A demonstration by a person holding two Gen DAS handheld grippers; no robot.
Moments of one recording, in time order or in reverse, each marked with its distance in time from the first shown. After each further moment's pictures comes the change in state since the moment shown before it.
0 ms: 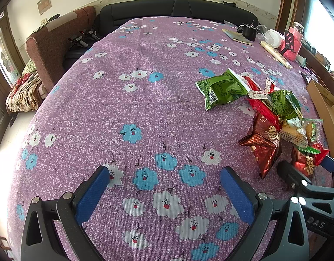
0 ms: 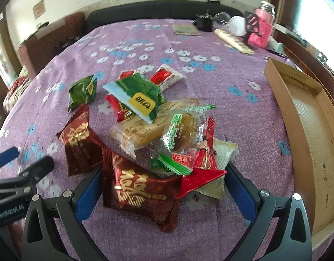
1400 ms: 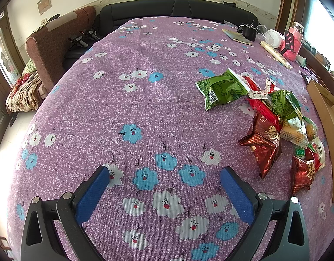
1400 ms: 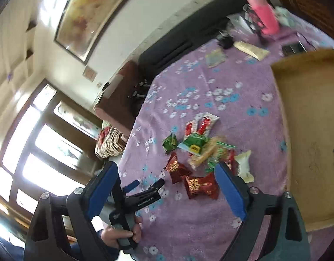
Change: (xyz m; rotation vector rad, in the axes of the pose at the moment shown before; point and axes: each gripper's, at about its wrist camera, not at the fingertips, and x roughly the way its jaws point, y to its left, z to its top) left arm 0.000 0.000 0.000 -0.001 0.000 -0.001; right arm -0.124 -0.115 0.021 0.365 -0.109 0.644
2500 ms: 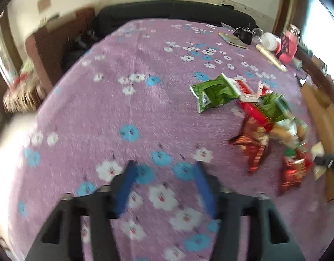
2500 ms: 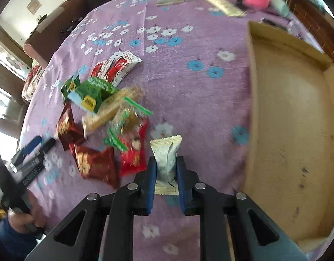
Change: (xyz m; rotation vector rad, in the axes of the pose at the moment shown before) left arm -0.020 0.002 0.001 -0.052 0.027 -0.074; right arm 0.079 -0.052 -0.016 -0.185 0.344 -0.529
